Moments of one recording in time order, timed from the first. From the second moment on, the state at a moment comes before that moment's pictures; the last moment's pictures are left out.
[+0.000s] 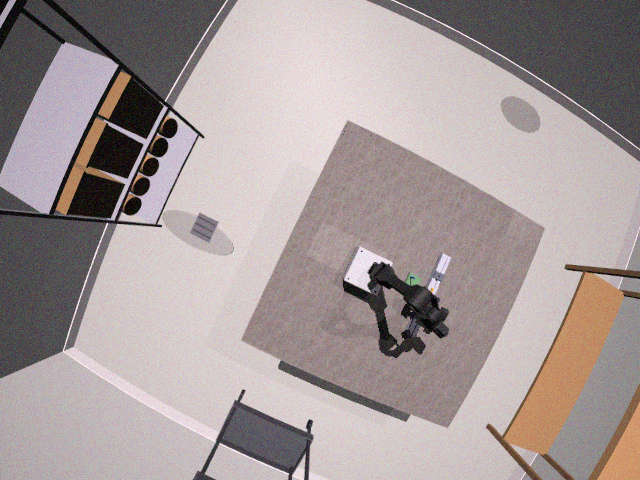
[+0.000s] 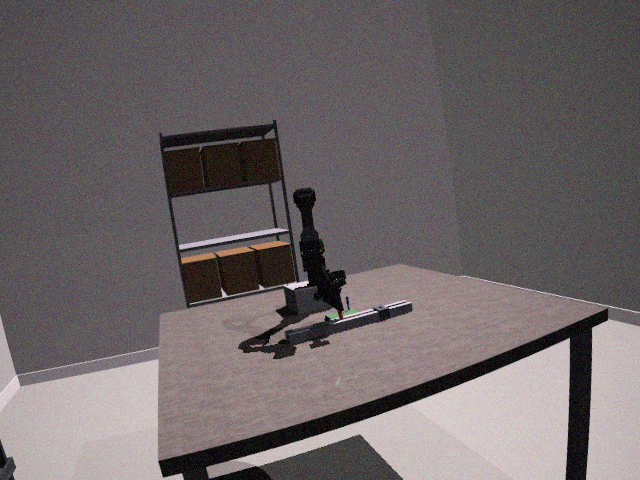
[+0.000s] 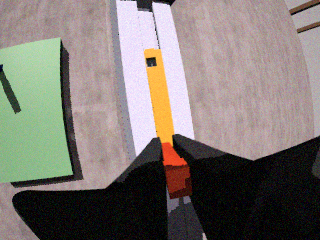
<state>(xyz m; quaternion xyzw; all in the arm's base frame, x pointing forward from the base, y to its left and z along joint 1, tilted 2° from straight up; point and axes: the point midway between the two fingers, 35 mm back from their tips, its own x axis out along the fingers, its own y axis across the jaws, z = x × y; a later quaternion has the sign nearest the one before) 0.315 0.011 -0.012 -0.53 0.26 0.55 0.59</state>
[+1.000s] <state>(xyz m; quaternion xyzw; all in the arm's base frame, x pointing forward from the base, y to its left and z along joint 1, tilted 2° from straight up) 0.318 0.011 -0.011 -0.51 0.28 0.56 0.58</state>
